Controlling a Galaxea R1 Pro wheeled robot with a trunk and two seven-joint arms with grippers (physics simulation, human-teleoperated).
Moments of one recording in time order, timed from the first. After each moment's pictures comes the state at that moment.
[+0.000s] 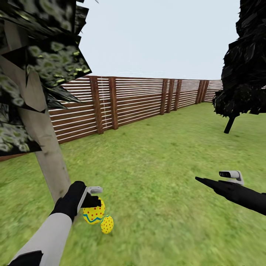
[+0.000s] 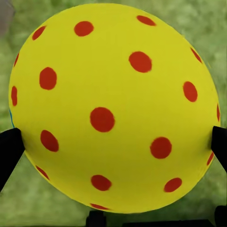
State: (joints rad) left arm -0.76 -0.05 0.19 -0.70 -0.28 1.04 -0.18; right arm -0.30 -0.41 -0.34 -1.58 -0.69 1.04 1.25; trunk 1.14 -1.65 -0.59
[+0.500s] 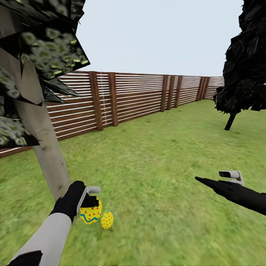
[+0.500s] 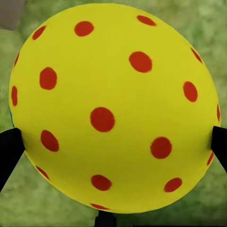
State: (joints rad) left arm -0.76 -0.05 0.19 -0.71 -0.28 1.04 -0.13; right arm -0.30 -0.41 -0.34 -1.58 -0.69 1.04 1.25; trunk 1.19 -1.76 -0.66
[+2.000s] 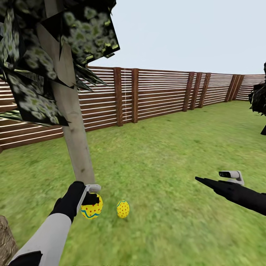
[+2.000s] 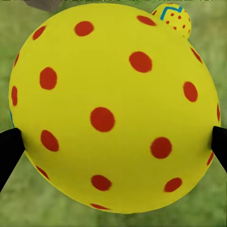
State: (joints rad) left arm -0.75 -0.05 0.19 -0.71 -0.28 0.96 -0.13; right arm -0.30 -0.41 -0.34 -1.58 -0.69 1.04 1.25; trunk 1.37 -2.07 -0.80
